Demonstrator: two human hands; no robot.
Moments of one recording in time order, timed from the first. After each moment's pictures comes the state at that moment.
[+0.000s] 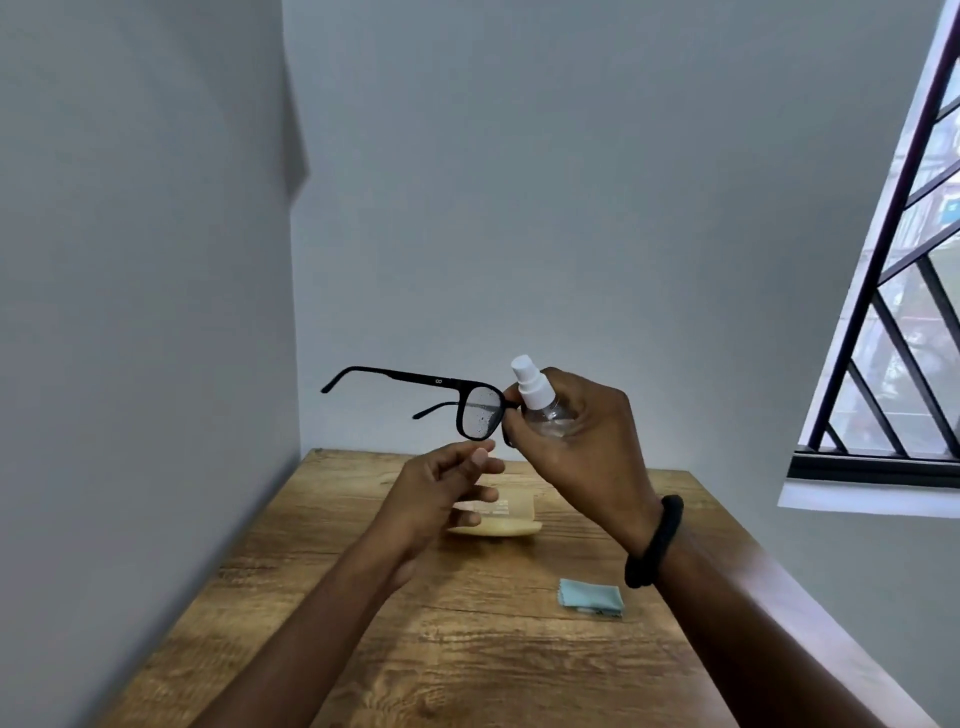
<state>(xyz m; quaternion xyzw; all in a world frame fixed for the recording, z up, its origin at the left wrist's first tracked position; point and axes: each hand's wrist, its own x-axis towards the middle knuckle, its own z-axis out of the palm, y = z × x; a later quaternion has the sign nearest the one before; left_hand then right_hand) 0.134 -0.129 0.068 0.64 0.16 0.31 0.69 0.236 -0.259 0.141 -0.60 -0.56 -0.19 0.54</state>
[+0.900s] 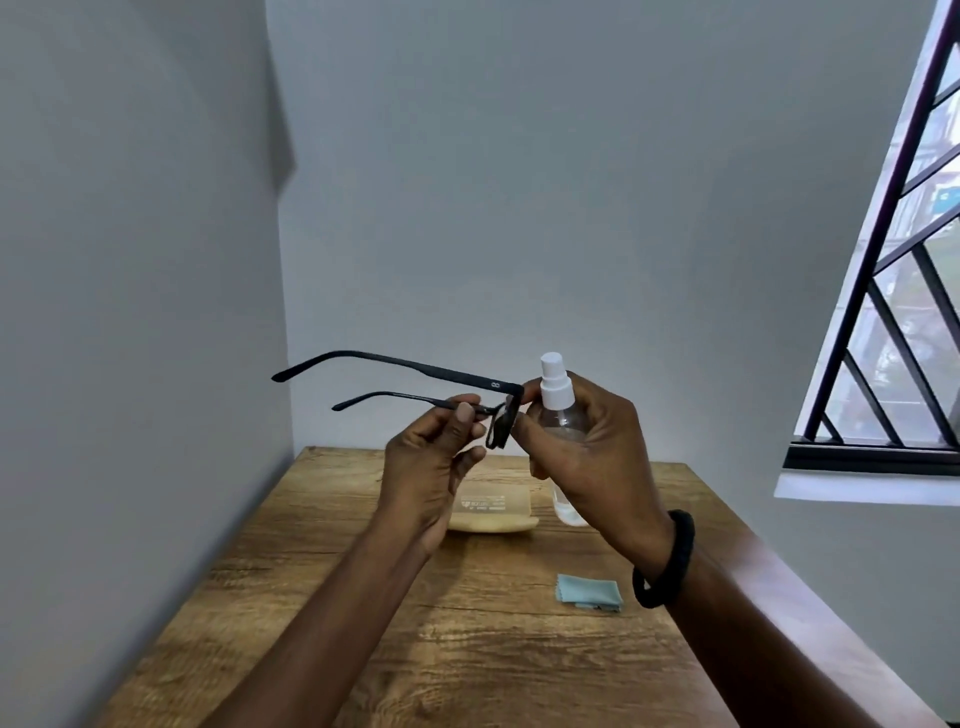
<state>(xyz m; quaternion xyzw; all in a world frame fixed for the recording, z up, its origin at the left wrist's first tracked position) 0.162 -0.129 0.081 0.43 0.09 0.45 0.78 0.235 -0.269 0.131 -0.55 -0.56 -0.07 0.62</state>
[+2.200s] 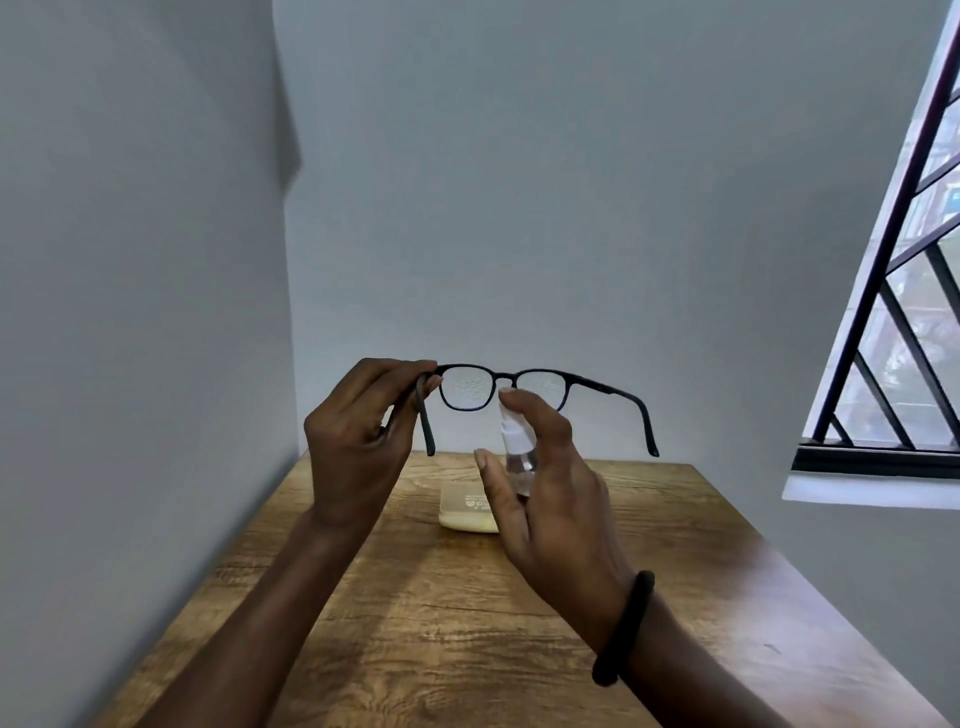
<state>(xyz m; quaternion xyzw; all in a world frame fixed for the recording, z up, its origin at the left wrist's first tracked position) 0.110 -0.097 0.102 0.70 0.06 0.71 0.03 0.202 -0.263 0.095 -0.62 -0.58 -0.27 0.45</state>
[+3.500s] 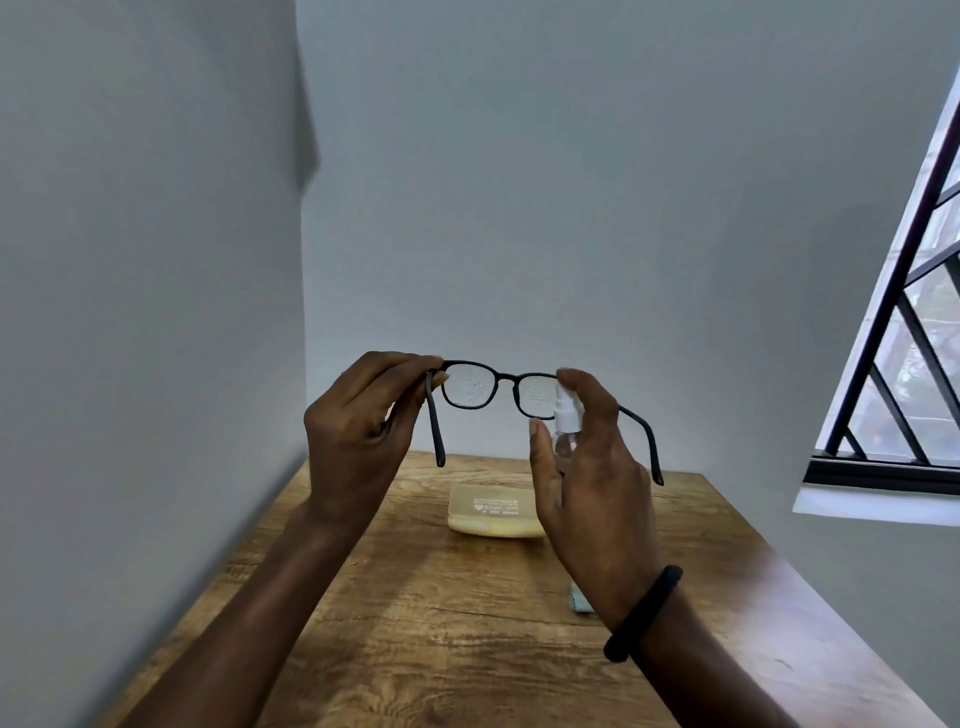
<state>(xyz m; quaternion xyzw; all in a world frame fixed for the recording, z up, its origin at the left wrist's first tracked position) 0.101 -0.091 0.111 0.69 0.05 0.72 0.01 0.213 -0.258 0.107 -0.67 -0.48 -0.34 0.45</state>
